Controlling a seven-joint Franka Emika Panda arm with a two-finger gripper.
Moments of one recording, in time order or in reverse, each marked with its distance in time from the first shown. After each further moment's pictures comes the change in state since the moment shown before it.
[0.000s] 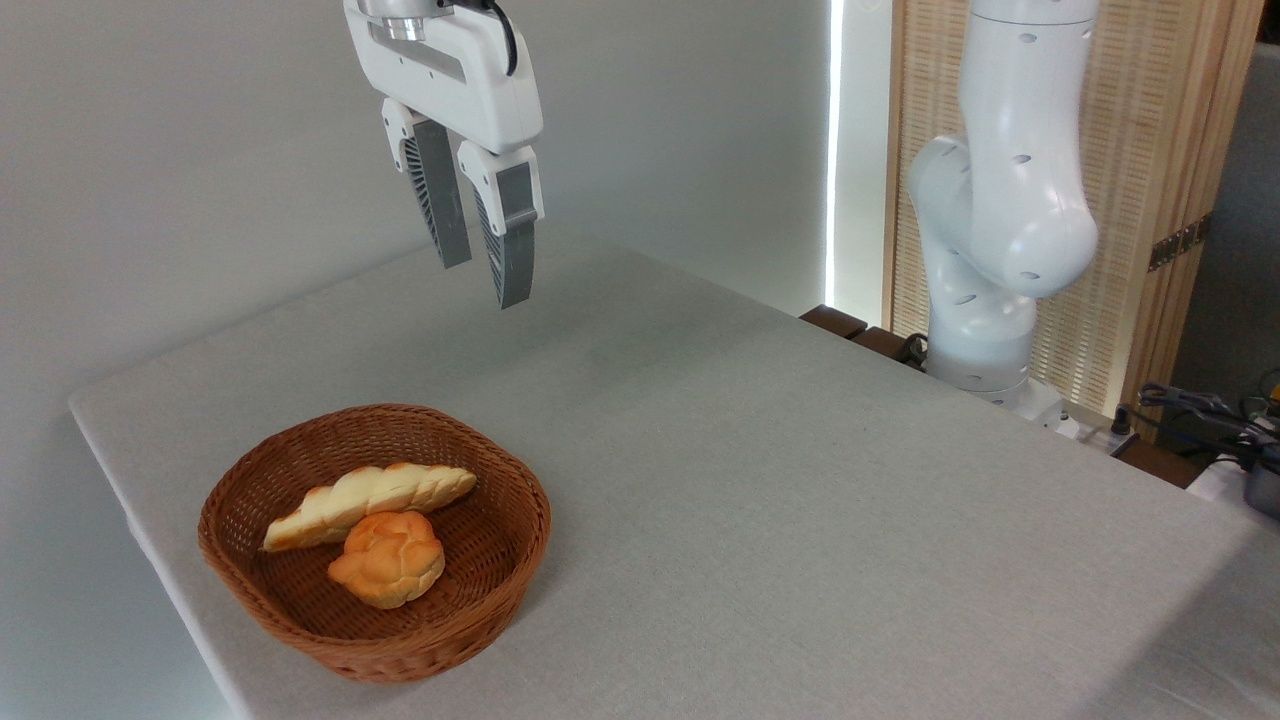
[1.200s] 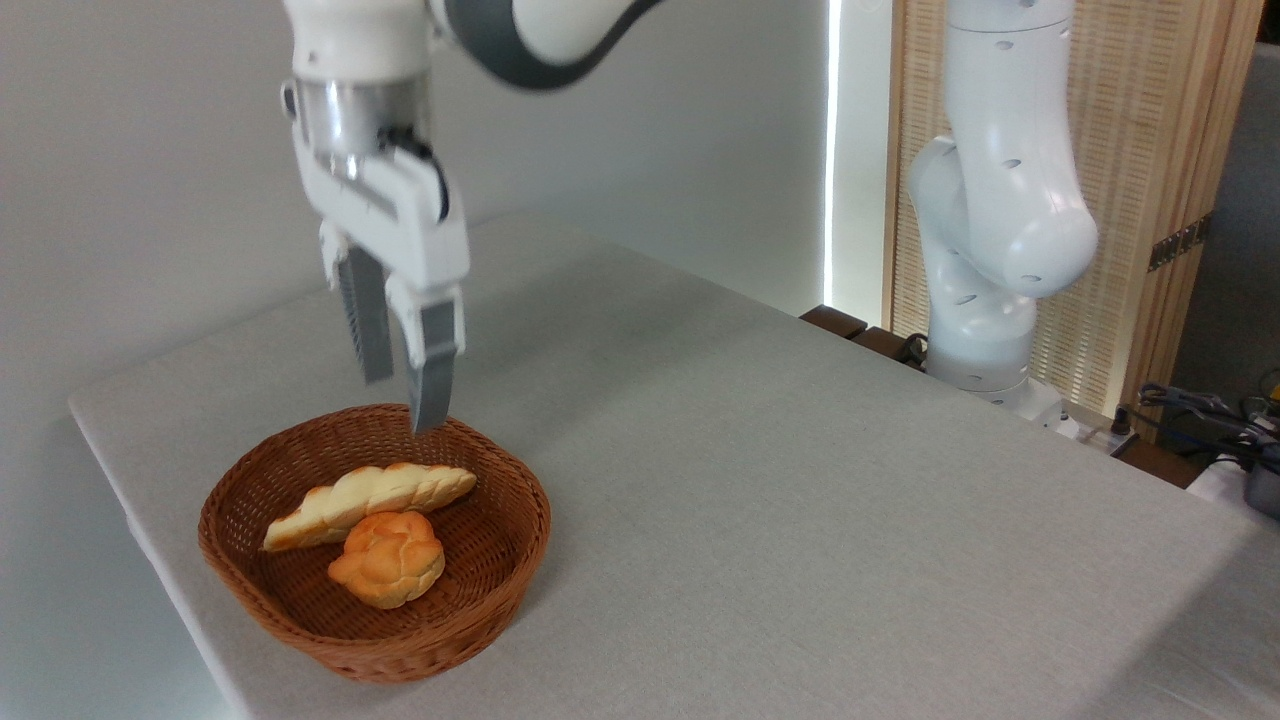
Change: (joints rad) arm 0.001 0.138 0.003 -0.104 0.002 0.375 0.000
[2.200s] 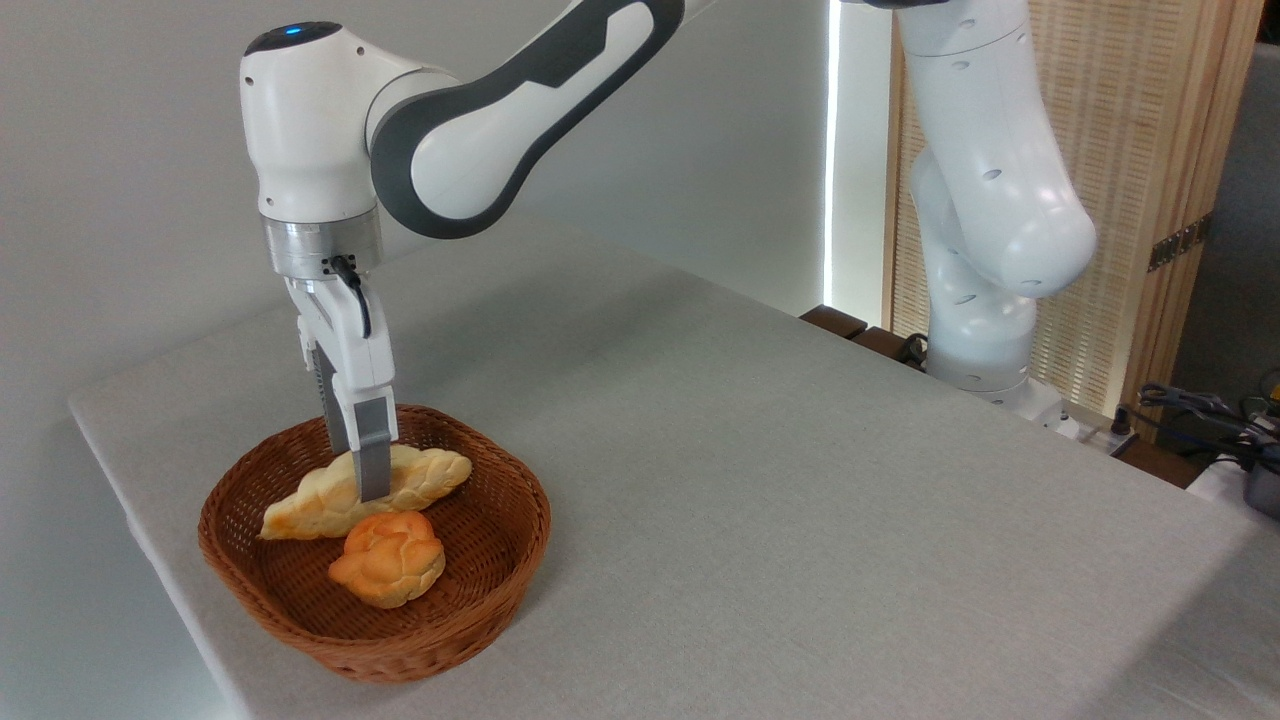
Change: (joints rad) arm -0.022 0.197 -0.103 -0.002 0.000 0.198 0.000
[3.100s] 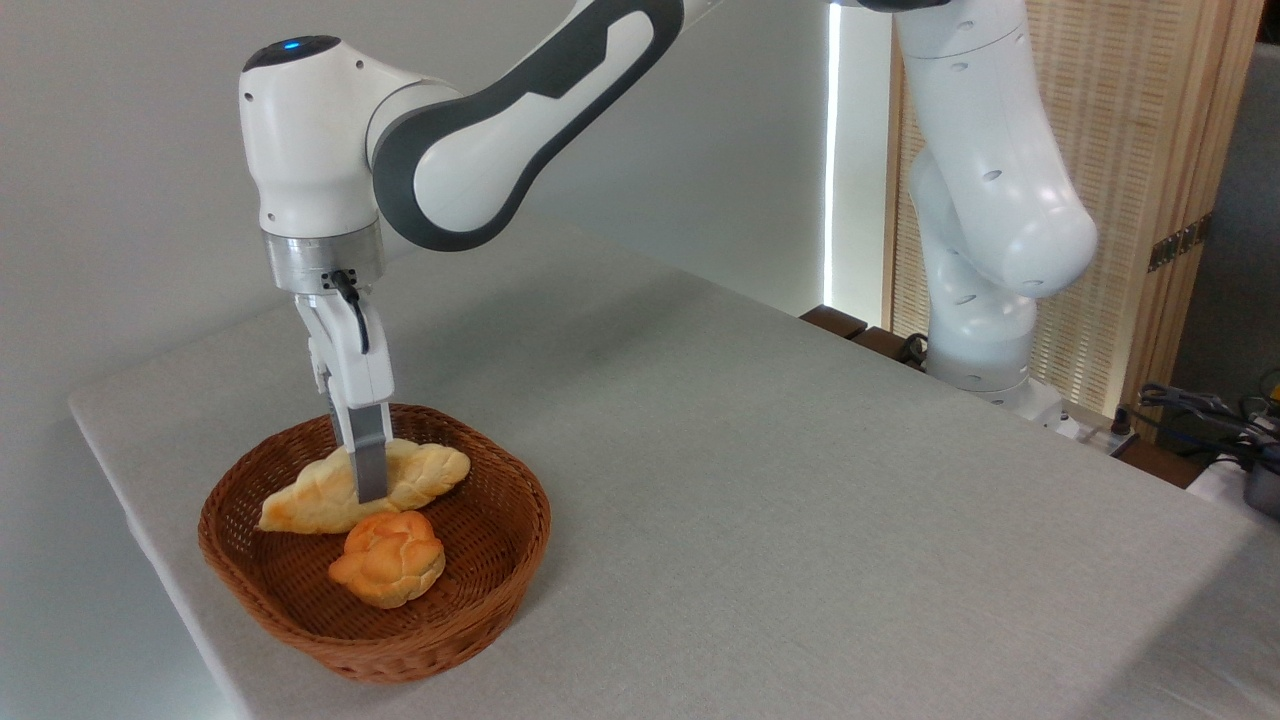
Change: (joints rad) arm 0.013 0.013 0.002 0.000 0.000 -0.001 0.047
